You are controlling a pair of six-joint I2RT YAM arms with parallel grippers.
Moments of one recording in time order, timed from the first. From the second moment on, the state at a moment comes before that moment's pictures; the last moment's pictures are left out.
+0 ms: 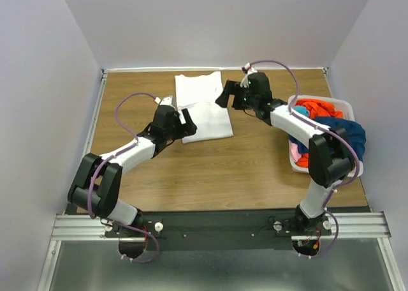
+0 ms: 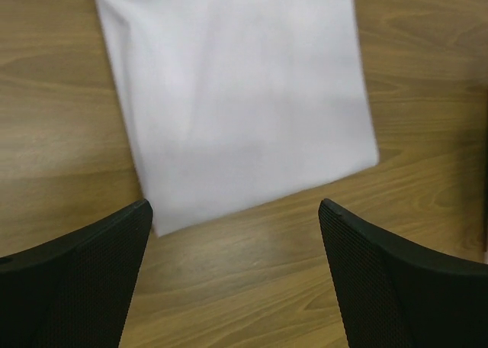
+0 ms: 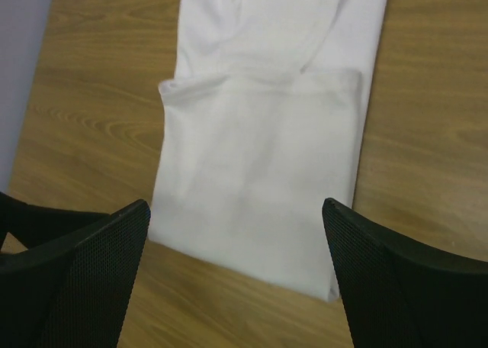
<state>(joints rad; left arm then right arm) -0.42 1.47 0.81 0.10 0.02 -0.60 0.44 1.84 1.38 -0.02 -0.18 0.45</state>
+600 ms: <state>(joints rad) -0.42 1.62 0.75 0.08 -0.01 -0.64 0.44 1.80 1.09 -0.05 -0.24 0.53</state>
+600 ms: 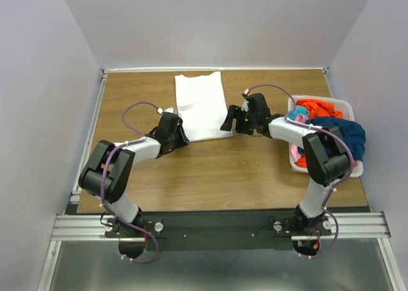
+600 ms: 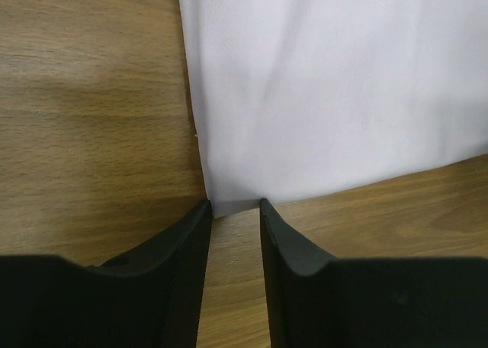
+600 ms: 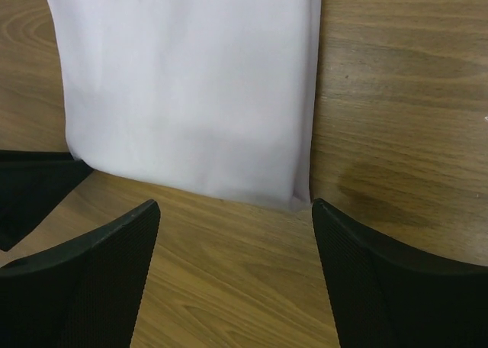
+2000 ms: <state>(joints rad) -0.62 1.22 0.52 0.02 -0.07 -0.71 0.48 1.46 0.73 -0.11 -0.34 0.53</state>
